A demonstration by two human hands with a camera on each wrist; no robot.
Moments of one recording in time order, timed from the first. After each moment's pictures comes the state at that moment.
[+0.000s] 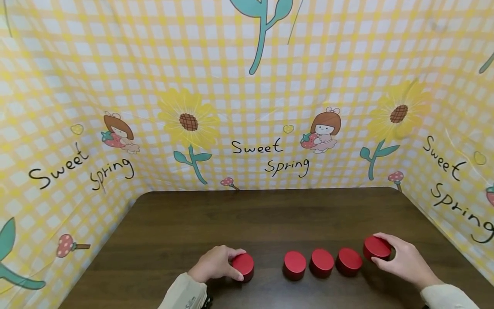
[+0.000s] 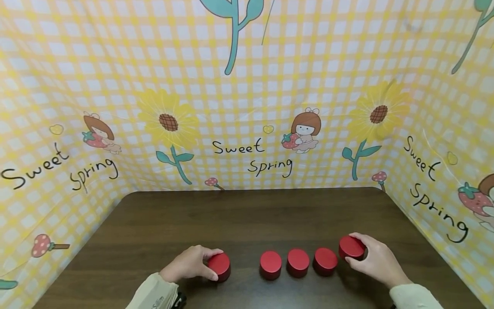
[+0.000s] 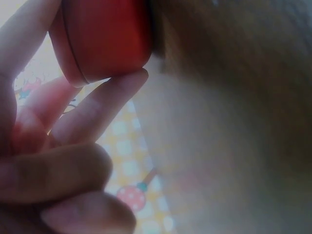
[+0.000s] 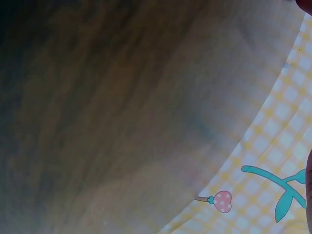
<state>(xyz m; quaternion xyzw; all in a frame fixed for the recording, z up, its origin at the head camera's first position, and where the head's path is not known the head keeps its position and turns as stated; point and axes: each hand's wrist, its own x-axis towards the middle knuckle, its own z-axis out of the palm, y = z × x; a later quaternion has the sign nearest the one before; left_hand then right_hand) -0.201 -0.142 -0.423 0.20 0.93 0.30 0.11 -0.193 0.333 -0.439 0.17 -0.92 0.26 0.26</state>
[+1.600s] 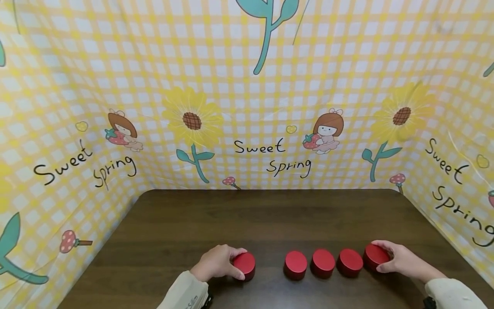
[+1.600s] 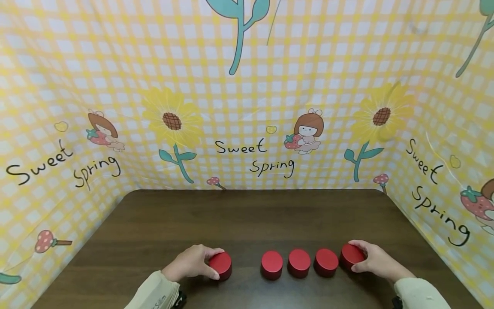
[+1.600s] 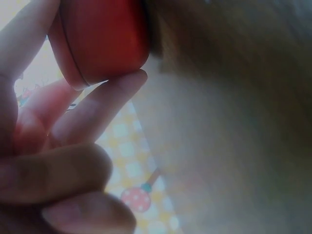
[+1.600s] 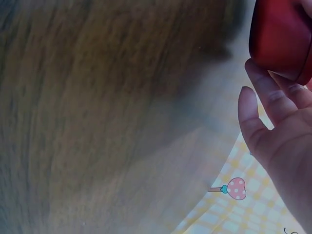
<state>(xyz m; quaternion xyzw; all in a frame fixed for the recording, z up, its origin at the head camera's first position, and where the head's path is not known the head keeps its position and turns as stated) -0.200 -0.138 -0.421 0.18 0.94 0.28 0.13 -0.213 0.358 -0.430 0.15 -0.88 0.43 -0.14</state>
